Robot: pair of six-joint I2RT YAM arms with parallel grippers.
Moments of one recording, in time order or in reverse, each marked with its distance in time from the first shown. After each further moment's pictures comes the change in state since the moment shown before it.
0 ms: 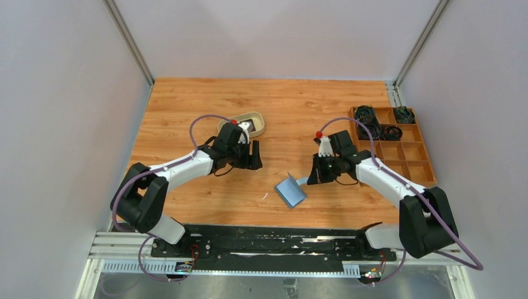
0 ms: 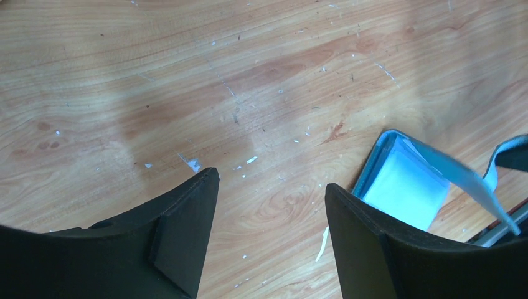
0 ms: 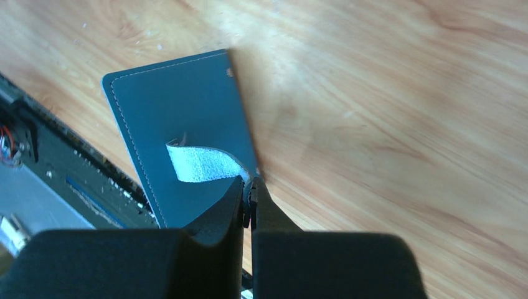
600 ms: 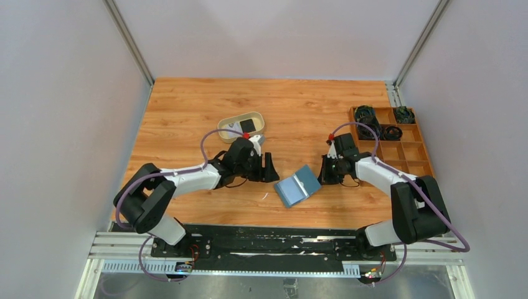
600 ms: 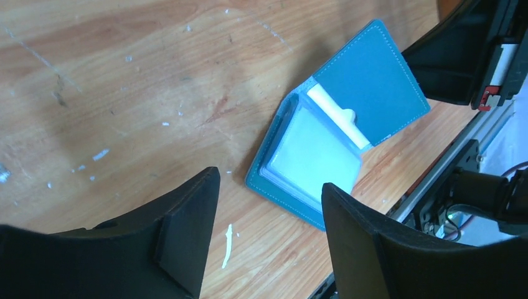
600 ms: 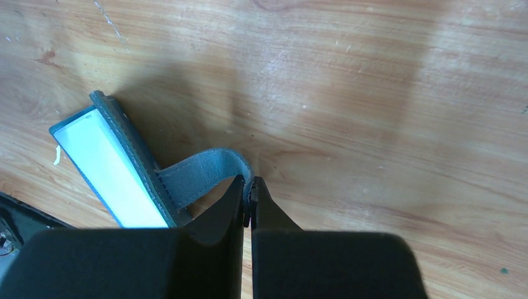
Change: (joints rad) left arm -0.164 0.009 -0.111 0.252 0.093 -0.187; right arm -0.103 0.082 -0.058 0.076 0.170 0.148
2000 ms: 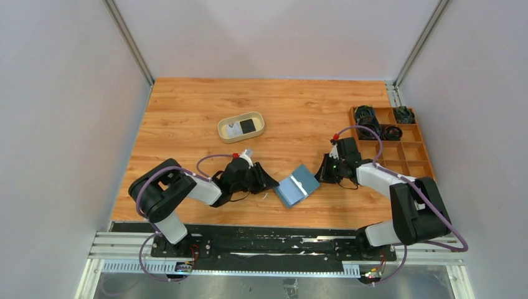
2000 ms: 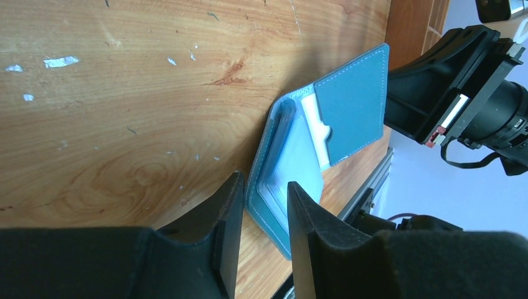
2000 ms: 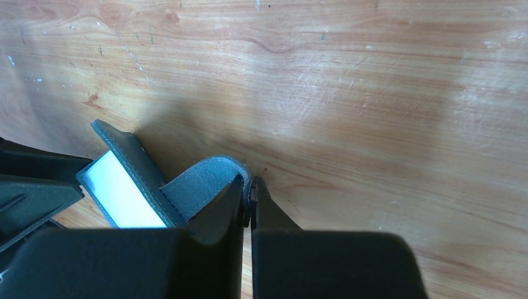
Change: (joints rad) left arm -0.056 0.137 -0.291 0.600 -0.075 -0.567; right arm -0.021 -0.009 -0.100 0.227 -0.020 0.128
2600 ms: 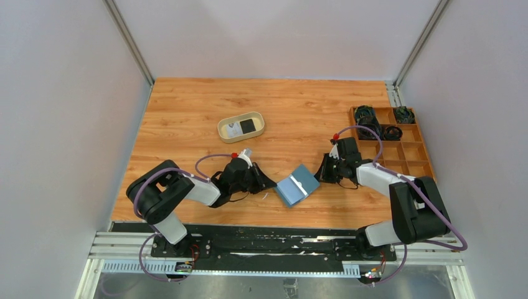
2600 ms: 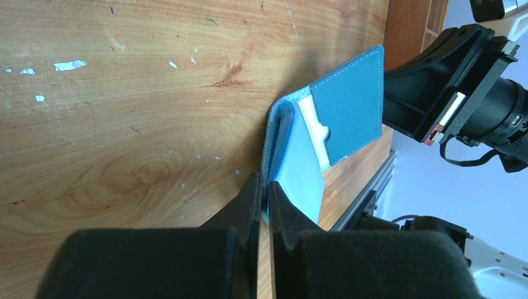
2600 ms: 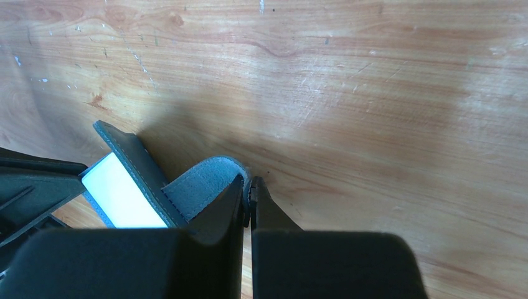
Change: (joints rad) left arm -0.001 -0.022 -0.013 0.000 -0.020 0.017; right arm -0.005 0.007 -0.002 0.015 -0.018 0.000
